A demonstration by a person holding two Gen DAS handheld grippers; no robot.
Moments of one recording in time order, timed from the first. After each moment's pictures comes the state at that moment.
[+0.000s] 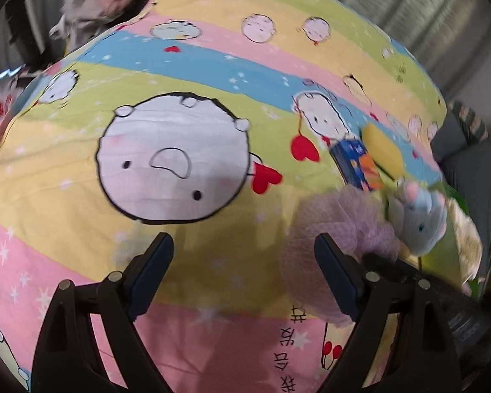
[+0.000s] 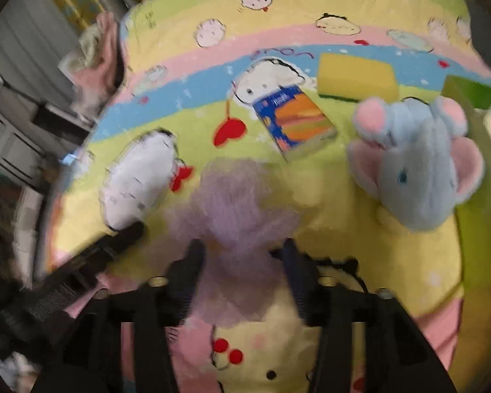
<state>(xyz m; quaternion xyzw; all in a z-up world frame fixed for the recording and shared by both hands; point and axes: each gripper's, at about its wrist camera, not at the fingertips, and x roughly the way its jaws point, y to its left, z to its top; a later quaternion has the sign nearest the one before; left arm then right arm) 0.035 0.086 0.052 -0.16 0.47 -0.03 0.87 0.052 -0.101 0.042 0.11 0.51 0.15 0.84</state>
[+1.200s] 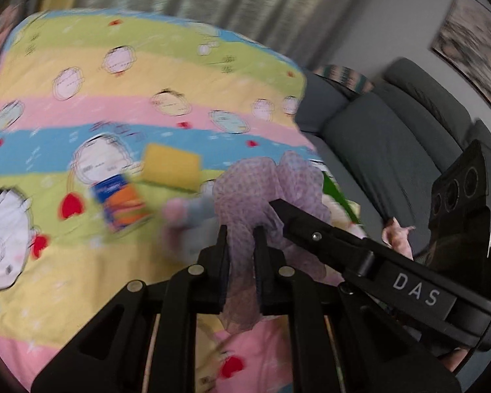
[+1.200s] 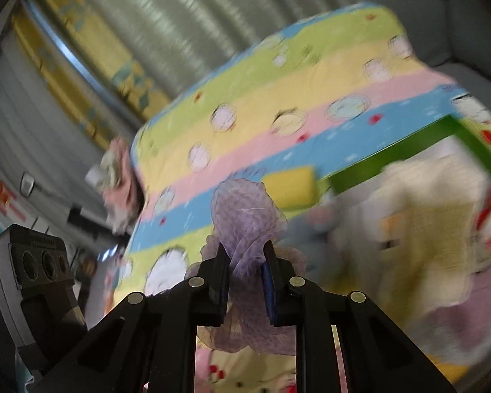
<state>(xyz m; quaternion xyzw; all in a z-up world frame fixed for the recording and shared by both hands) 0.038 -0.106 0.144 -0.12 0.38 -0.29 0.87 0.013 -0.238 0.135 0.24 0.34 0.12 0.90</state>
